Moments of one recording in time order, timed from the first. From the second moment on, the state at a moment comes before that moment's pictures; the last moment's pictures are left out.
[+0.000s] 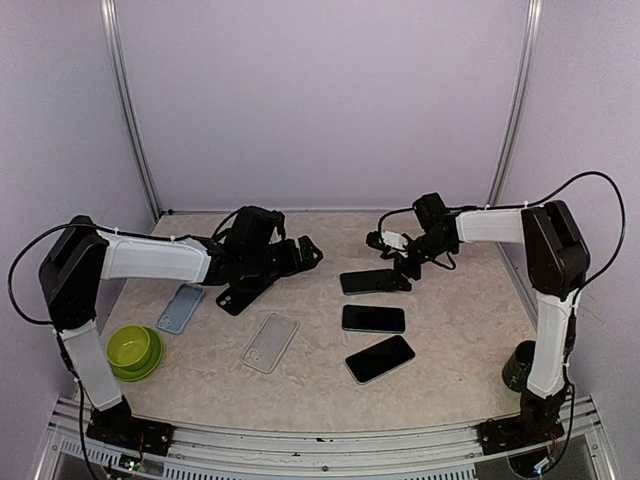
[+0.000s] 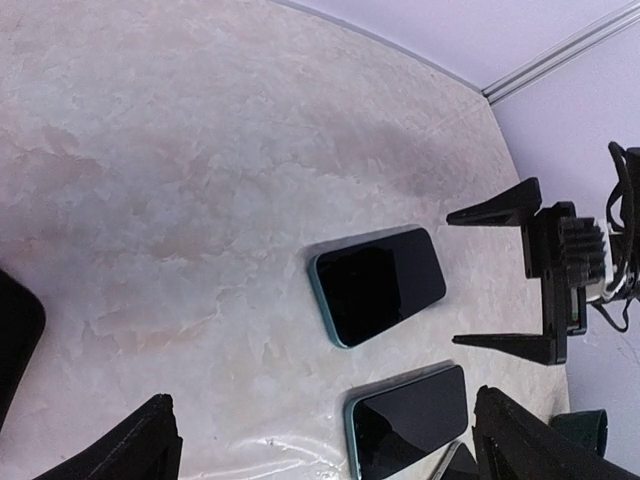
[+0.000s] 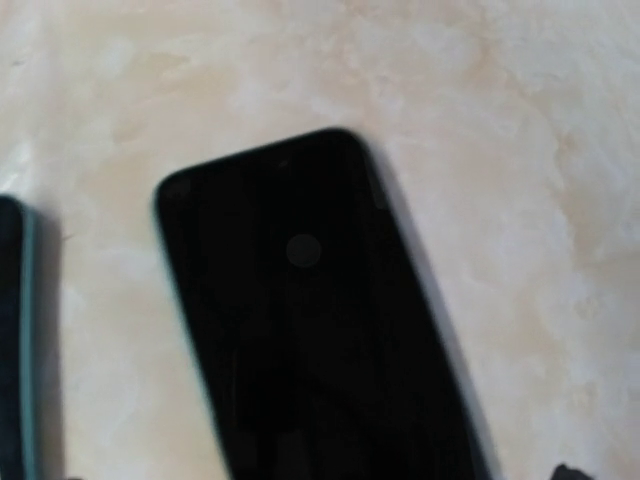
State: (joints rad) left arm -0.74 1.83 1.18 0.08 0.00 -0.75; right arm 0.38 2.04 1.43 -0.41 -0.55 -0.92
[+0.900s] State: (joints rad) left arm -0.76 1.57 1.00 -0.01 -0.06 -0.74; right arm 0.38 2.32 1.74 -0.60 -0.64 -0.98
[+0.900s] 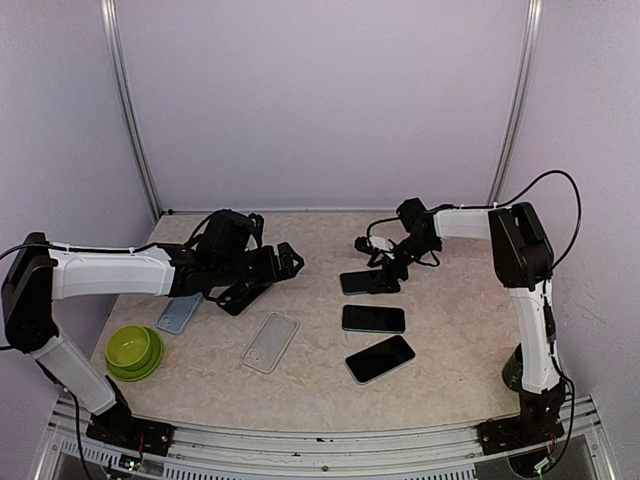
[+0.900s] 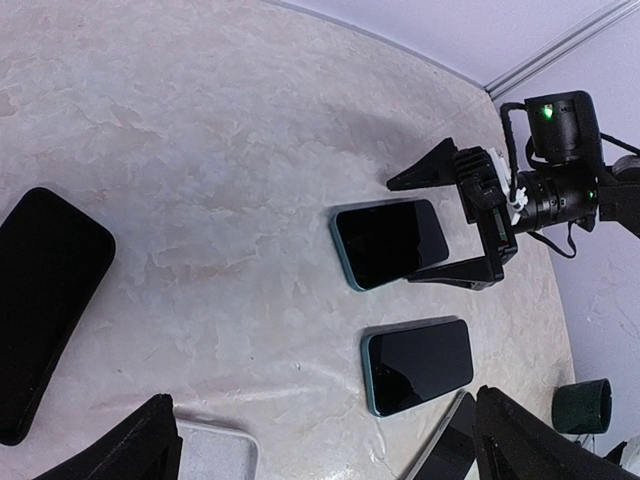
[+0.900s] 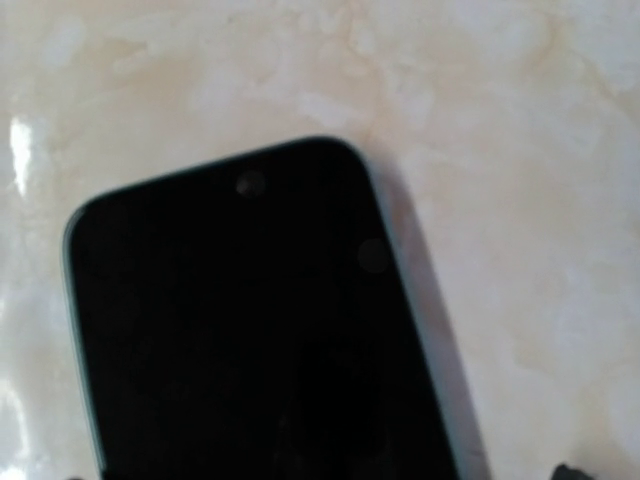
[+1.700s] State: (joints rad) left arm -0.76 1.56 1.00 -0.03 -0.06 -0.75; right arm 0.38 2.33 1.75 -0.59 -0.62 -0.99
